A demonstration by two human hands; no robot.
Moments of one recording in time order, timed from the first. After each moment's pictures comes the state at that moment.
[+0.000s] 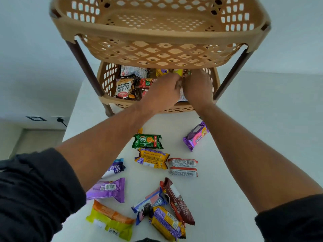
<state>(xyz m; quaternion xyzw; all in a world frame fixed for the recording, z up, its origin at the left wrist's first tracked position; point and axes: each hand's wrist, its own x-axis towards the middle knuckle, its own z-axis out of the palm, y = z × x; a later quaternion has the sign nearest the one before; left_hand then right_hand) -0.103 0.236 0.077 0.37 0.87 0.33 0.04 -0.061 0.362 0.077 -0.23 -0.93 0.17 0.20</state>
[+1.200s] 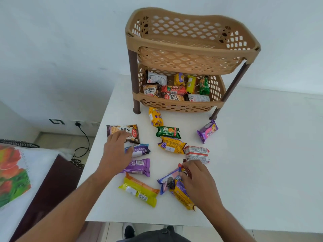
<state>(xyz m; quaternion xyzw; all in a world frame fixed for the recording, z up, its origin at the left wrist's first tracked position) 0.038 -0.044 -0.013 0.17 0.94 0.29 0.01 0.224 0.201 0.007 -0.15 -0.95 0.26 0.04</state>
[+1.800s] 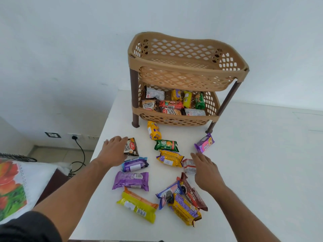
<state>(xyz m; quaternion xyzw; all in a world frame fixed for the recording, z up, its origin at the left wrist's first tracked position) -0.035 -0.038 -0.012 0.24 0.96 0.04 0.12 0.164 0.263 0.015 -0.17 -0.98 0.10 -0.09</state>
